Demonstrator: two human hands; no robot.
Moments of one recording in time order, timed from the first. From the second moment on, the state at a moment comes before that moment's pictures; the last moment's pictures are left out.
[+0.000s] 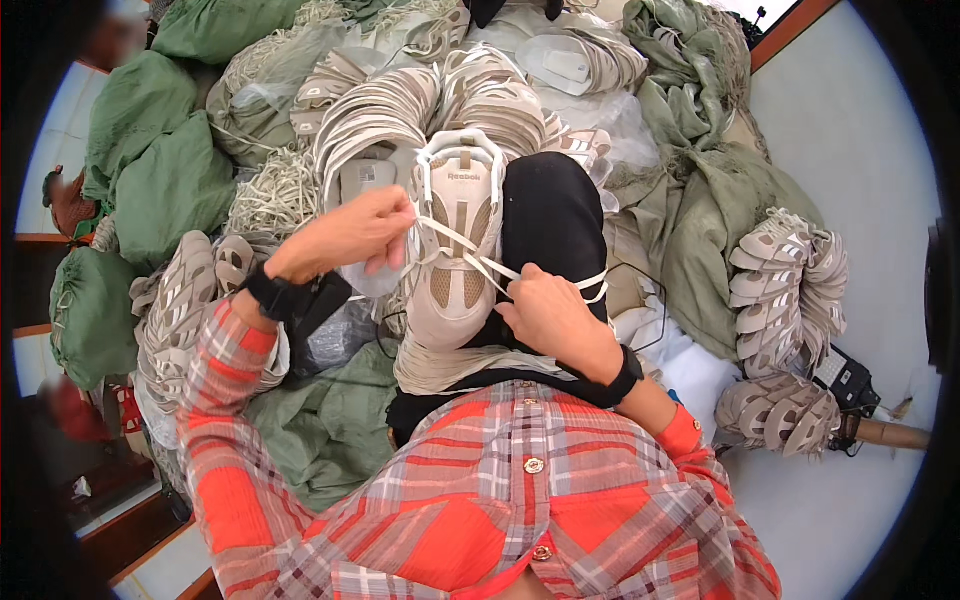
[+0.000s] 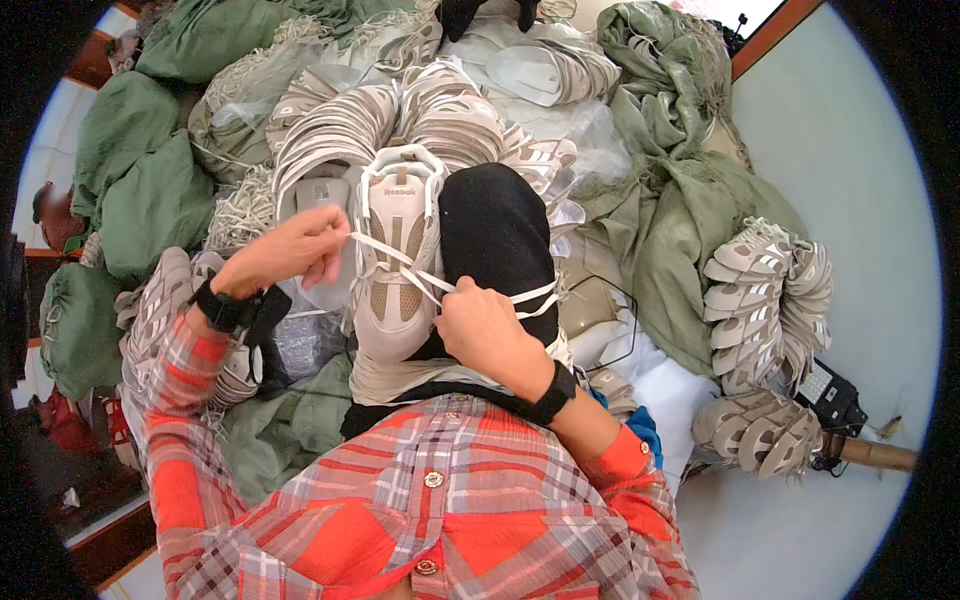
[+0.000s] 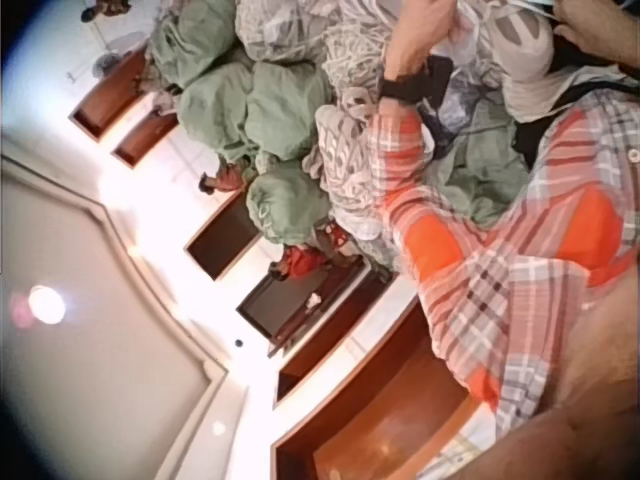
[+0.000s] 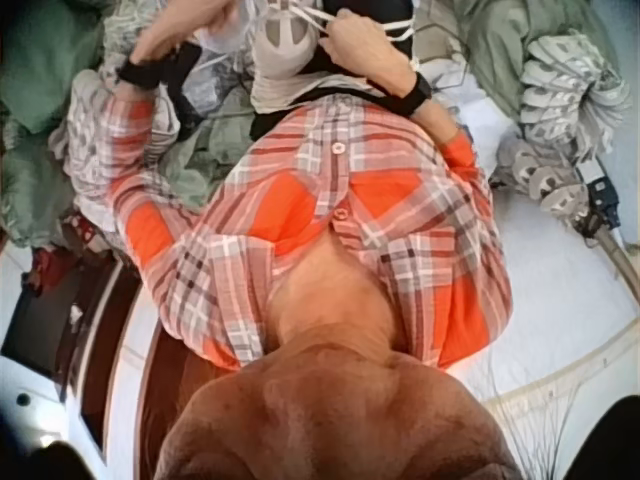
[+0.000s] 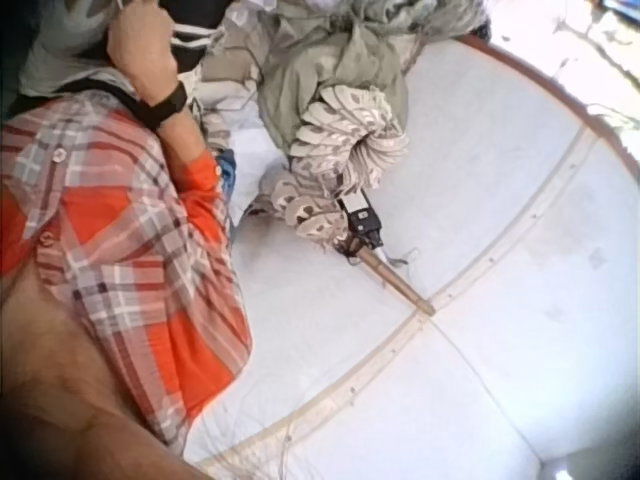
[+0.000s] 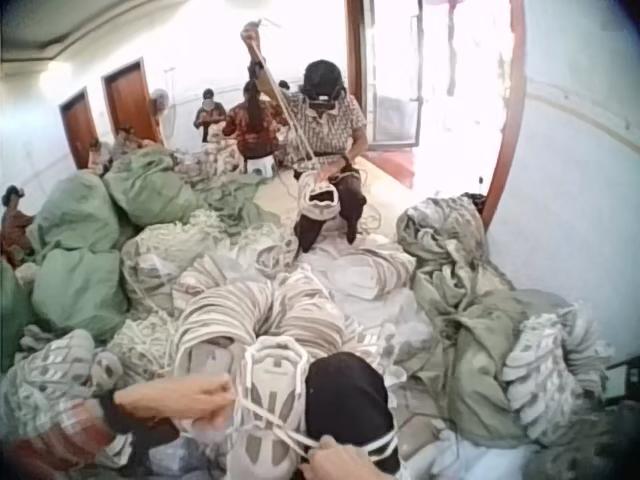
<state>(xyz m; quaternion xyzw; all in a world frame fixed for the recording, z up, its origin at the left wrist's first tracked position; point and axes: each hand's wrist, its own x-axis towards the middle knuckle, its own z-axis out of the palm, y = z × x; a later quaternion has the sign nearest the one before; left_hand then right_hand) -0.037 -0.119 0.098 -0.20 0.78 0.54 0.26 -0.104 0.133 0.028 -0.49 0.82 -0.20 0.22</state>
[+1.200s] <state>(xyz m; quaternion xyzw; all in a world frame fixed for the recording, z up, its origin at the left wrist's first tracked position) 0.015 -0.042 0.041 -0.20 0.24 0.95 0.09 -0.085 0.147 0.015 -0.50 0.84 -0.19 0.10</state>
